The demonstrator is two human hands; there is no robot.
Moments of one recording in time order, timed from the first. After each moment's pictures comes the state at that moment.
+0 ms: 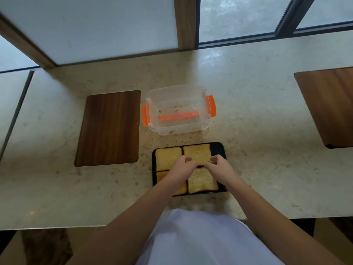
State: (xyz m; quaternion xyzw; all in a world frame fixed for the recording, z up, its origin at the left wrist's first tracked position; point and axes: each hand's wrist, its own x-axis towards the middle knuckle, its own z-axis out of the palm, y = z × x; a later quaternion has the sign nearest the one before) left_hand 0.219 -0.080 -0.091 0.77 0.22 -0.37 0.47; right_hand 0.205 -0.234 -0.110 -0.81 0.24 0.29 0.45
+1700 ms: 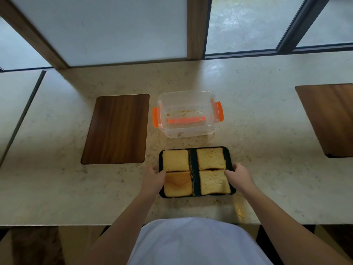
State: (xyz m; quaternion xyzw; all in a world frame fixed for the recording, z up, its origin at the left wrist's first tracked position) left_hand 0.183 0.026 -0.102 0.78 0.34 -0.22 0.48; right_hand 0.186 -0.260 -0.109 -0.84 0.28 0.25 0.38
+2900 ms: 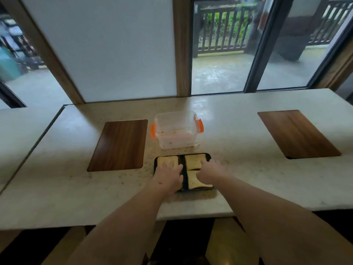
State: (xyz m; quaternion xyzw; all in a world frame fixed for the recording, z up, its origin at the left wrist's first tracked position) left_hand 0.135 -0.033 -0.049 0.97 -0.14 -0.20 0.00; right_hand 0.126 -0.209 -0.007 -0.95 0.09 0.27 0.11
